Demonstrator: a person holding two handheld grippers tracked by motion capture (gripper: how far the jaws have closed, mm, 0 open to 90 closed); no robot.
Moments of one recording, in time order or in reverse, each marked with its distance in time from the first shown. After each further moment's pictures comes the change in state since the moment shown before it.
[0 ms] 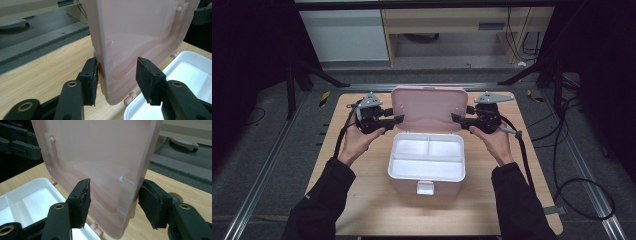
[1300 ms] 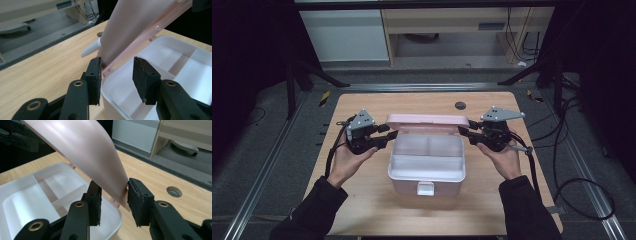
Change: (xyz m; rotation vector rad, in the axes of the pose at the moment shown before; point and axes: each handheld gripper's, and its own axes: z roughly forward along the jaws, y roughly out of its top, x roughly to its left) left arm -0.036 -0.025 -0.045 -0.006 -0.005 0.038; right arm 0.032 -0.016 -0.045 0.012 0.011 -0.074
